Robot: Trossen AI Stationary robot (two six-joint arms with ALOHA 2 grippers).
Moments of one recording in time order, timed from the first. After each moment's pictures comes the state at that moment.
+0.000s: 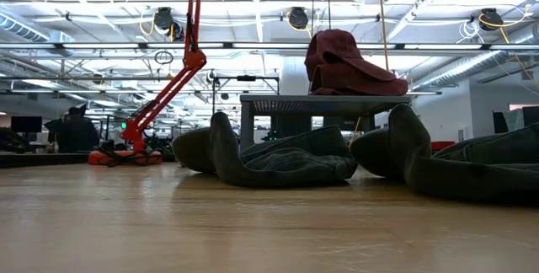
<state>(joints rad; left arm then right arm) -0.39 1.27 1.32 0.08 -0.34 -0.72 0.68 1.15 0.80 0.55 0.35 0.51</state>
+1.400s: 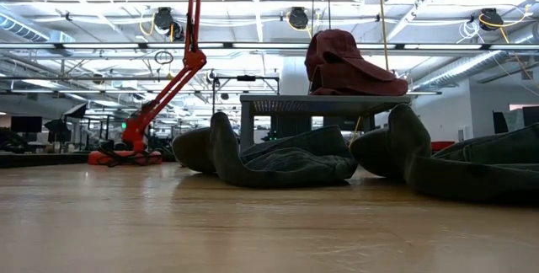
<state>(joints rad) -0.28 1.24 1.32 -0.15 -0.02 -0.71 0.50 1.16 0.80 0.68 0.16 0.83</state>
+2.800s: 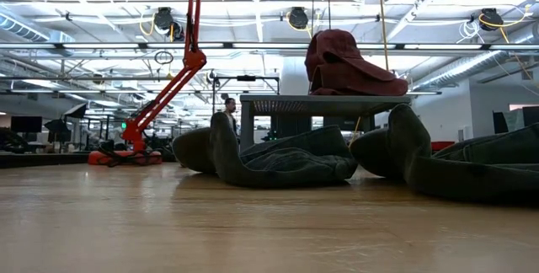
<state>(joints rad) -0.27 1.23 1.32 -0.21 -0.04 -0.81 0.55 0.96 1.15 -0.16 0.34 0.75</state>
